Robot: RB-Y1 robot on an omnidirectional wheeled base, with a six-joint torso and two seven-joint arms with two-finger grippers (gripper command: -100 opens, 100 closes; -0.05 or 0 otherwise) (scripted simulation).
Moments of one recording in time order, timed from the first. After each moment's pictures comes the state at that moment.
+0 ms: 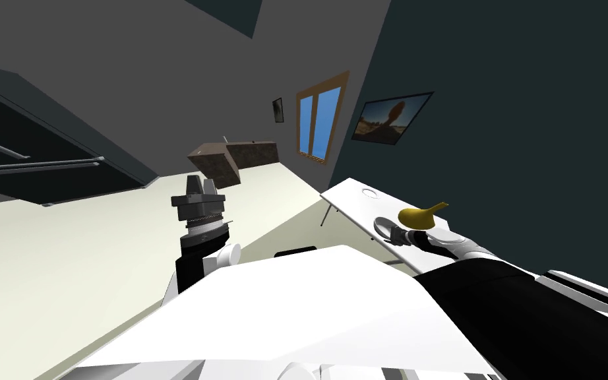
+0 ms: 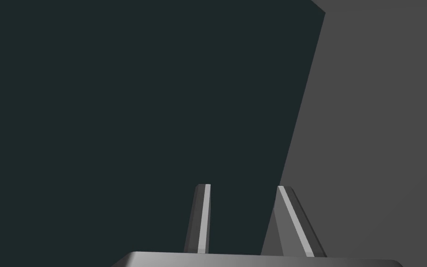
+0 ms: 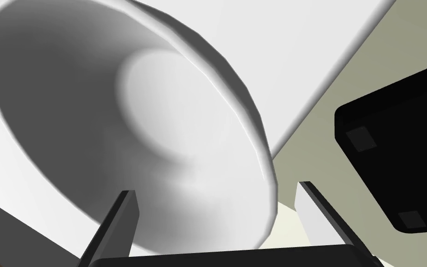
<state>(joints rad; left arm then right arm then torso) 0.47 -0.03 0.02 -2.37 -0.05 -0.45 0.00 0.37 -1.24 0.10 -0.86 1.05 -0.68 0.53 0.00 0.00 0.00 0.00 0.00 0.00</state>
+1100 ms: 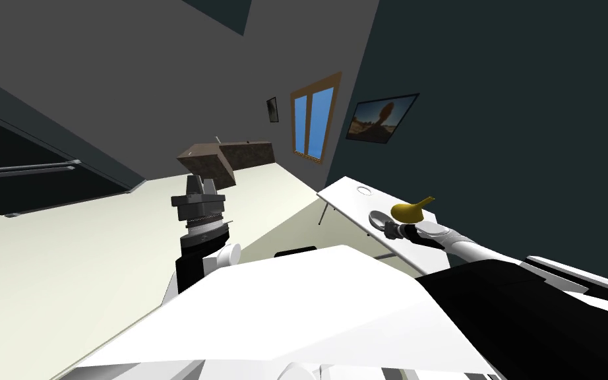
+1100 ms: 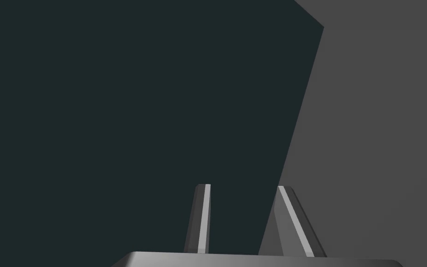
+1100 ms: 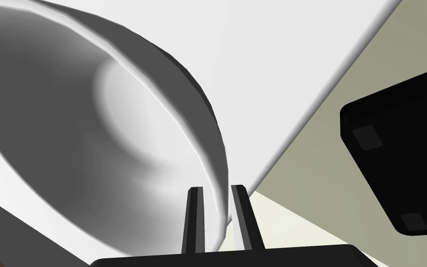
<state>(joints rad) 0.47 -0.03 0.02 -2.37 -0.05 -0.45 0.00 0.28 -1.29 0.24 -0.91 1.06 -0.62 0.45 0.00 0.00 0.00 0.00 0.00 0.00</state>
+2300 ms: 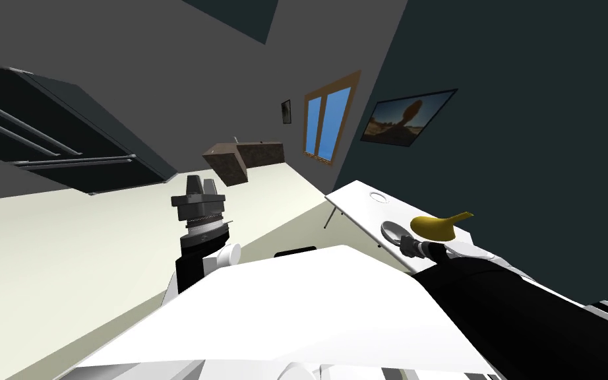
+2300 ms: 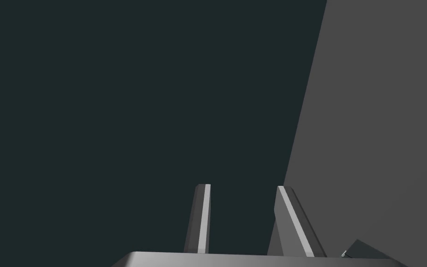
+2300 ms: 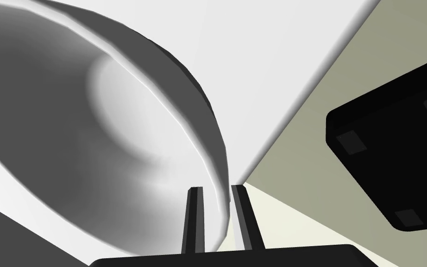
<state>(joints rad) 0.47 -0.03 0.02 -2.37 -0.05 -0.45 0.00 0.52 -1.18 -0.06 -0.85 1.05 -0.73 0.59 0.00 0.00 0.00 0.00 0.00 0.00</state>
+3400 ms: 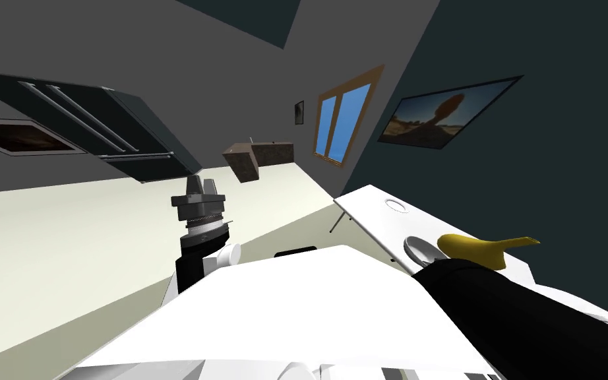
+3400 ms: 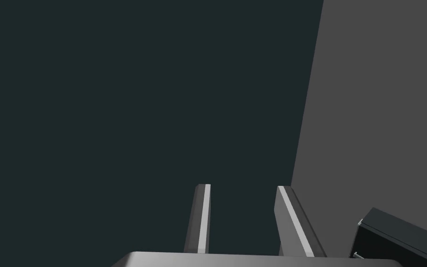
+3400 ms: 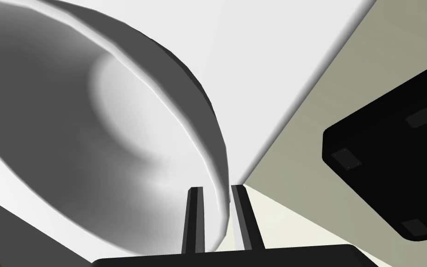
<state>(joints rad) 0.47 -0.03 0.02 -2.37 -0.05 -0.45 0.00 0.77 -1.07 -0.37 -0.80 1.04 -0.83 0.74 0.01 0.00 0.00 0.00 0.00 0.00</state>
